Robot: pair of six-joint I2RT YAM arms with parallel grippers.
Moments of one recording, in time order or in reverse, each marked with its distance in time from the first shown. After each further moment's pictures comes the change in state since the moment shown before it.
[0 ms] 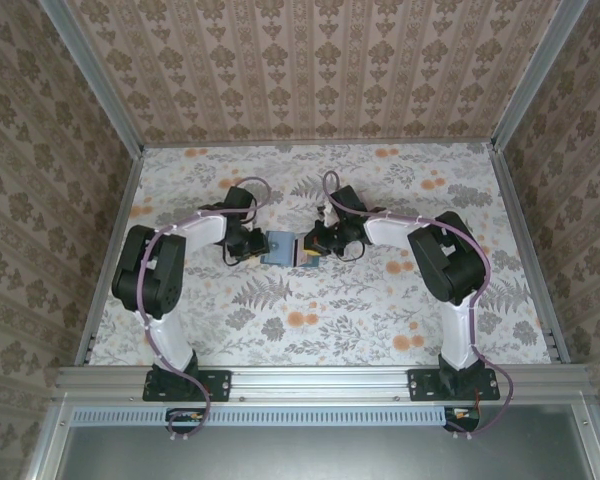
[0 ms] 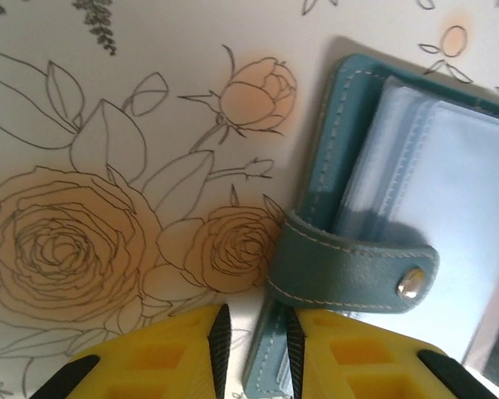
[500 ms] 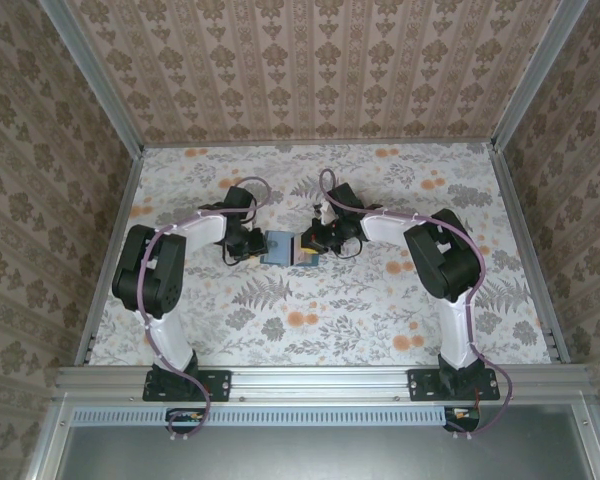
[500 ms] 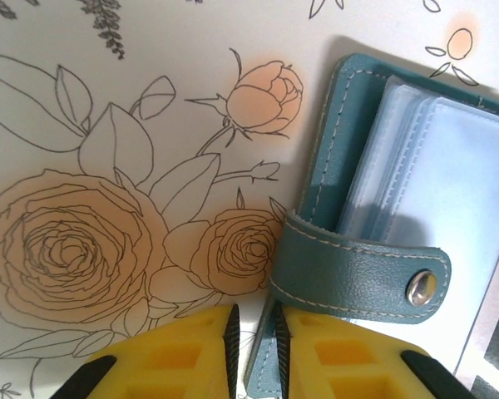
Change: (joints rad) left arm -0.001 0.001 0.002 -0.003 -0.004 0.002; right arm -0.003 0.039 0.048 -0.022 -0.025 -0.023
